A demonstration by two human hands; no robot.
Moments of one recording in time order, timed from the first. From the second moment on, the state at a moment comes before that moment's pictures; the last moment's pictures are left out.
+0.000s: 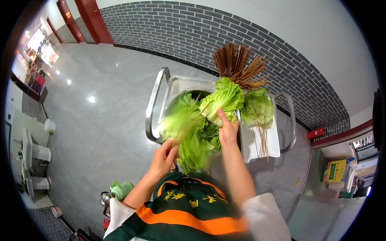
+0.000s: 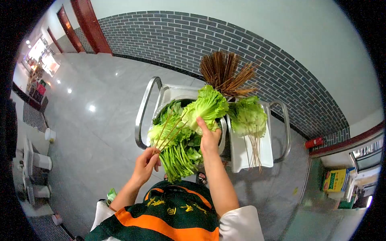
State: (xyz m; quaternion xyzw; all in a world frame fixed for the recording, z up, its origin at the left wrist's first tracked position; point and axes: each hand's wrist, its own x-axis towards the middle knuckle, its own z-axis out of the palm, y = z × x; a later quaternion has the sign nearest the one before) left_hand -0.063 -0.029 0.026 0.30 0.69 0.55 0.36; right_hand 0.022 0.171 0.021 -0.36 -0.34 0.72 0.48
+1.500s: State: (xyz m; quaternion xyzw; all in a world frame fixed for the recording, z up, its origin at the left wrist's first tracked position) left_hand -0.067 -0.026 0.060 0.40 0.79 0.45 0.10; right_hand 0.032 0.174 0.034 -0.21 -0.43 0.71 0.51
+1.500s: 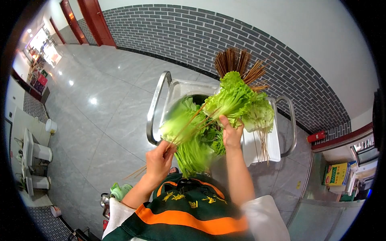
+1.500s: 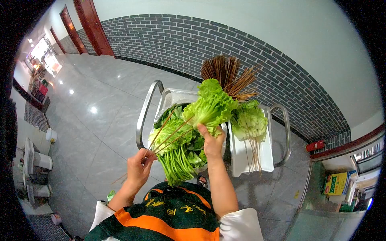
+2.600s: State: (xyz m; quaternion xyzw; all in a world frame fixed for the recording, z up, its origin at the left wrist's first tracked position) left_hand -0.034 0.008 0.036 0.34 0.77 0.53 0.07; right_hand 0.029 0.150 0.010 -0.29 -0.43 0.71 0.47
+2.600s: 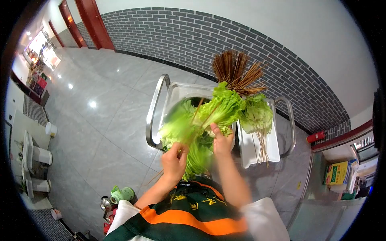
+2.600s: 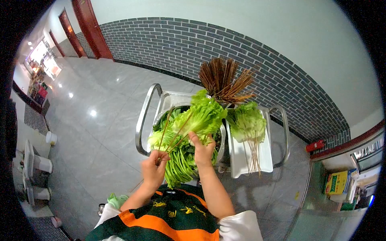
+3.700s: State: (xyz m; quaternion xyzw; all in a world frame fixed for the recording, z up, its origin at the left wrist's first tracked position) left_hand -0.029 0.010 0.014 0.37 0.76 0.53 0.05; right_hand 0.024 0.174 0.033 -0.28 -0.09 0.88 0.36
